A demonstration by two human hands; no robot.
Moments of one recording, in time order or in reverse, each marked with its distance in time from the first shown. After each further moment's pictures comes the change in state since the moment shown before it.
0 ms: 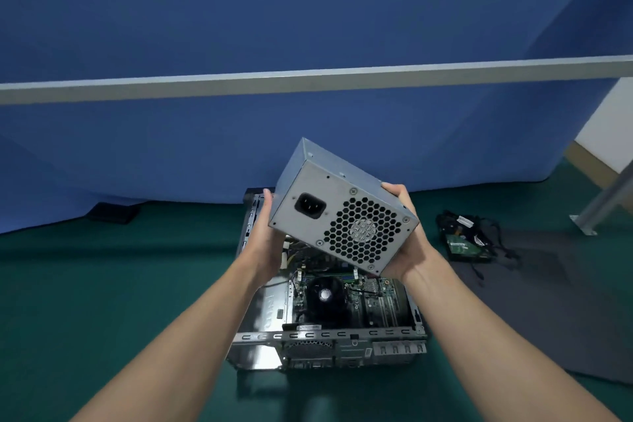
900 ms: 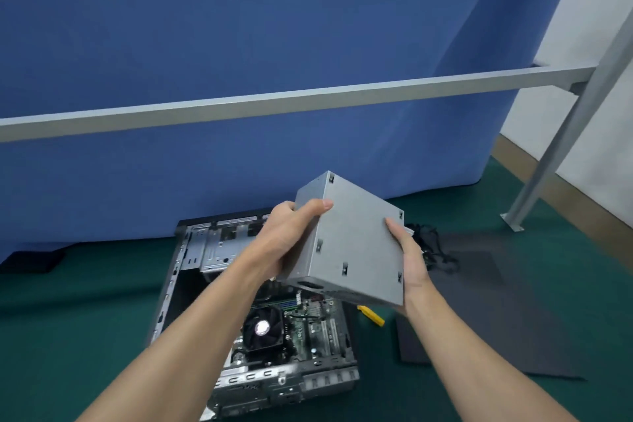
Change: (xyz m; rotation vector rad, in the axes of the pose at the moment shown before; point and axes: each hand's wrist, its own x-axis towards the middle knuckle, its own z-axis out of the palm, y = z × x) left_hand 0.012 0.044 0.142 0.281 -0.199 -0.047; right_hand -0.056 -0.039 -0.108 -0.013 0.395 -0.271
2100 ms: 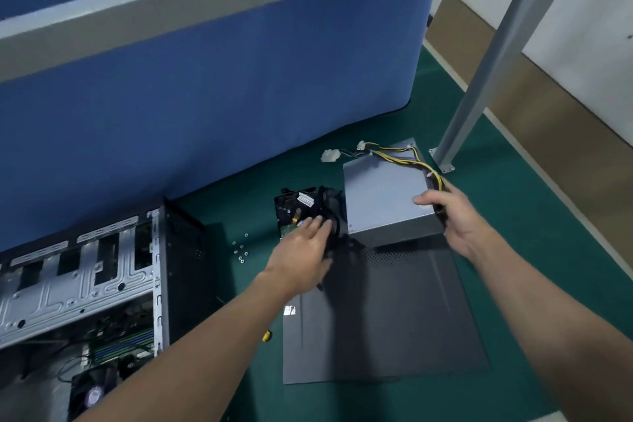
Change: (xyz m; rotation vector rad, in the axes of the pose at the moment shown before) left_hand 0.190 -0.088 0.278 1.342 -0.436 0.299; right_hand 0.105 -0.192 -0.318 -0.327 0.411 -0.005
